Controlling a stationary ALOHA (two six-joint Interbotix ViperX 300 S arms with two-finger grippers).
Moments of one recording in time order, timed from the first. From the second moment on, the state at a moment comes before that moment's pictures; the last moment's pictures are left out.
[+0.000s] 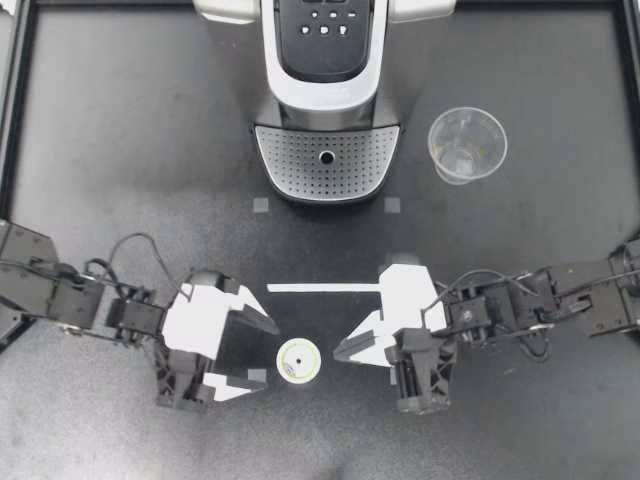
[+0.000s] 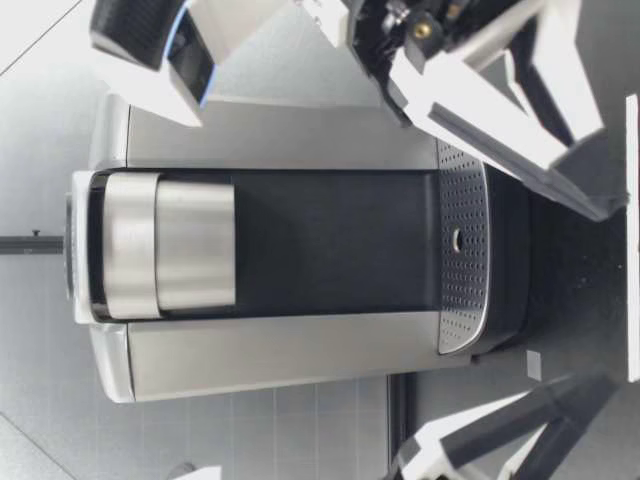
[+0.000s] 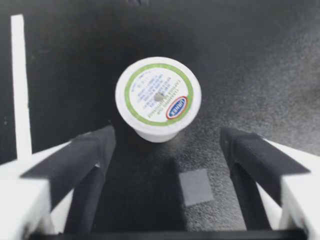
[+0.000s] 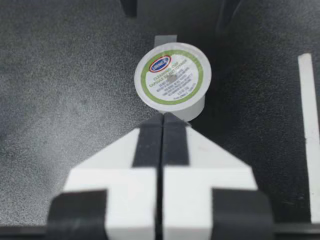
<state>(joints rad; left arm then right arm) -0.21 0.03 0.92 0.02 -0.29 -0.03 0.19 0.13 0.78 0.00 -0.31 0.15</state>
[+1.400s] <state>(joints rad) -0.20 0.18 0.80 0.01 -0.29 0.00 0.19 0.24 0.70 -0.01 -0.29 0.14</state>
